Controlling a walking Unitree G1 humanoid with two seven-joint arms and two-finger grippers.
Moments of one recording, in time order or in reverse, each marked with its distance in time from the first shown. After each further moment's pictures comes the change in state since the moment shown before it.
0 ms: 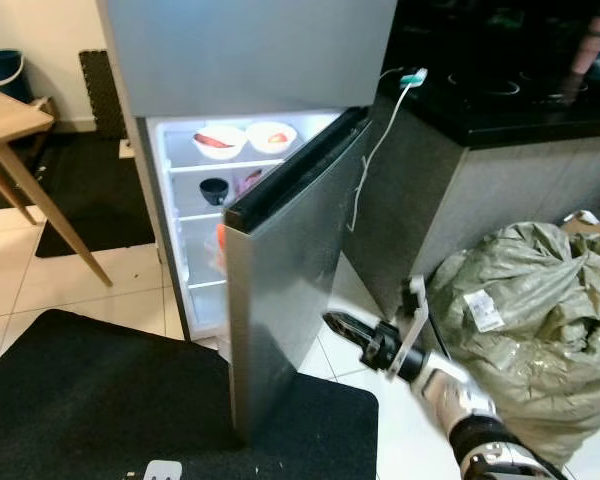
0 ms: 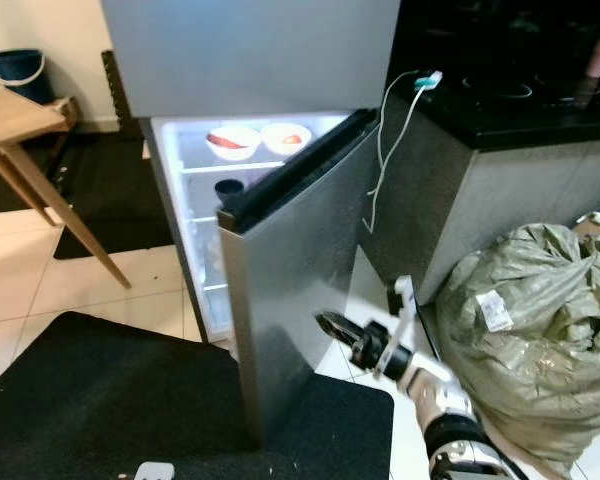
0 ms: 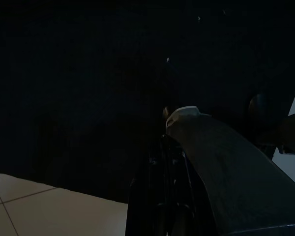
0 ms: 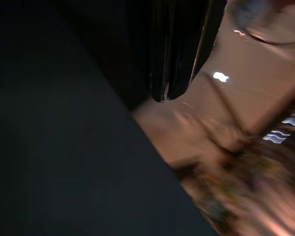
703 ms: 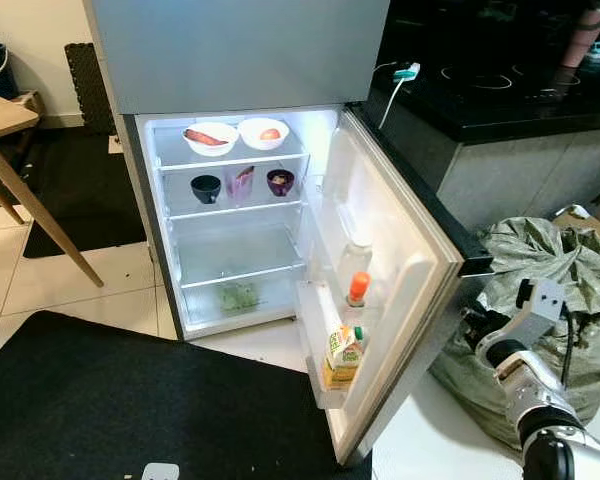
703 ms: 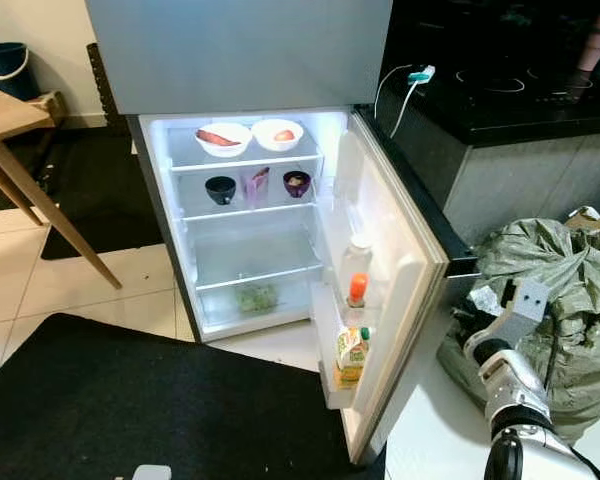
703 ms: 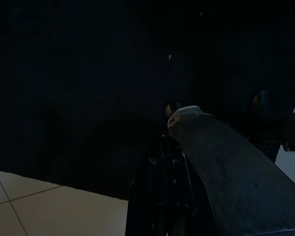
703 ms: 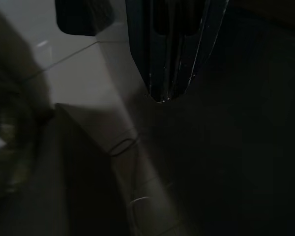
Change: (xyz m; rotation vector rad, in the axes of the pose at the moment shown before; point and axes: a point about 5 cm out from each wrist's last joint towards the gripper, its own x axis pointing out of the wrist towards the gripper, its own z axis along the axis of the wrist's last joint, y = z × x) left arm 0.000 0.001 -0.002 -0.005 0.005 0.012; right arm -0.072 -0.065 0.065 -0.006 -0.311 -0.602
